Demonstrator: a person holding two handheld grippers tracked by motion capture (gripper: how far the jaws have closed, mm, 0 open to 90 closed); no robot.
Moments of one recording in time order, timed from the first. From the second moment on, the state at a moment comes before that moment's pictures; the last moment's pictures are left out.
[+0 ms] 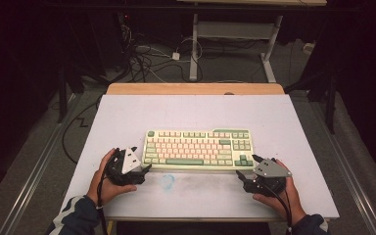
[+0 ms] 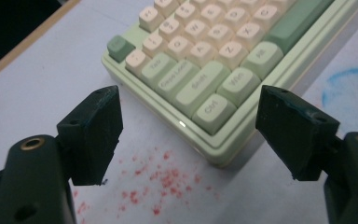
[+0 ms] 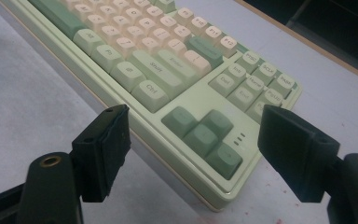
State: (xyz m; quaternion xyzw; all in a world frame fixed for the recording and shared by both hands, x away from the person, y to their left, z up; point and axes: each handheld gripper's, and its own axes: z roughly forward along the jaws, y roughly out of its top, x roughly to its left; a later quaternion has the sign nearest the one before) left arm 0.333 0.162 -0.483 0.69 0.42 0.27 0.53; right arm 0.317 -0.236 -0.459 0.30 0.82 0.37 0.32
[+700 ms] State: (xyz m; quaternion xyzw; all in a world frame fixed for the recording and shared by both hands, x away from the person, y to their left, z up) left arm 0.313 0.174 -0.477 0.70 0.44 0.20 0.53; right arm 0.313 -0.234 -0.457 0.30 0.81 0.37 0.33
